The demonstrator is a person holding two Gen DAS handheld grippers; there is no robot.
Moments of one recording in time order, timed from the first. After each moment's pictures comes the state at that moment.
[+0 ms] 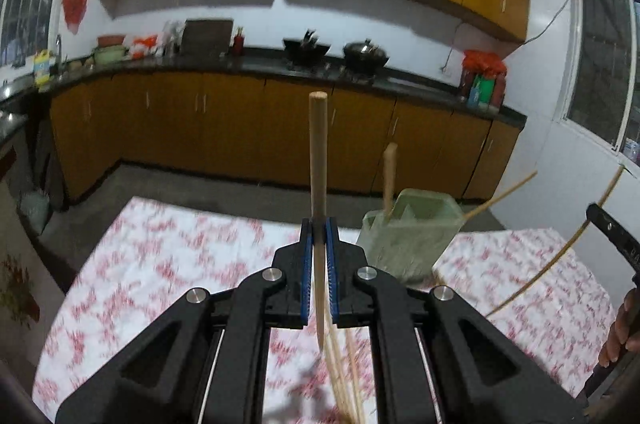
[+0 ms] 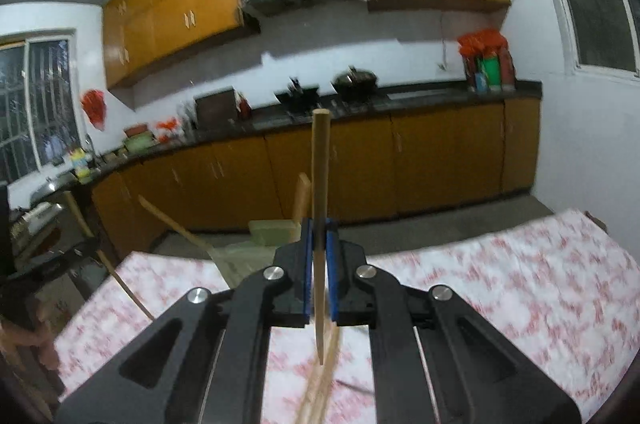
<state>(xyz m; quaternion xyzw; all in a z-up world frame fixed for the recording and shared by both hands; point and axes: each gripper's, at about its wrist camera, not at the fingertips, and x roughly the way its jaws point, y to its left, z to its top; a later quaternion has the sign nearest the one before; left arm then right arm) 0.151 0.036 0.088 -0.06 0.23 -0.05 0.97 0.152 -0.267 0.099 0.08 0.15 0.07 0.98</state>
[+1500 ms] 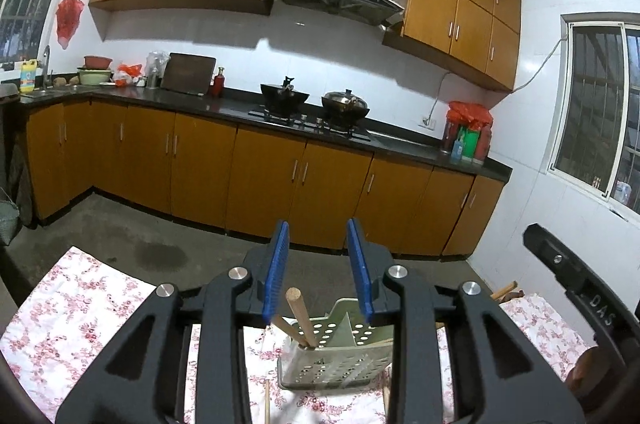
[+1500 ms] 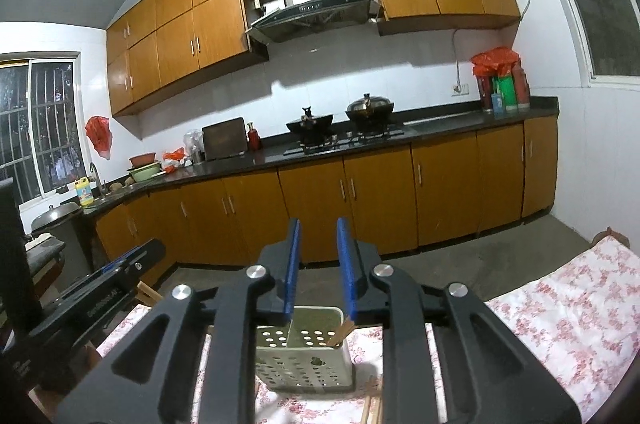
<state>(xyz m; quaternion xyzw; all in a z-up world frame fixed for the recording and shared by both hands) 0.216 -0.022 0.113 -0.10 0.14 -0.06 0.98 0.234 -0.227 0.117 0.09 0.10 0.07 0.99</state>
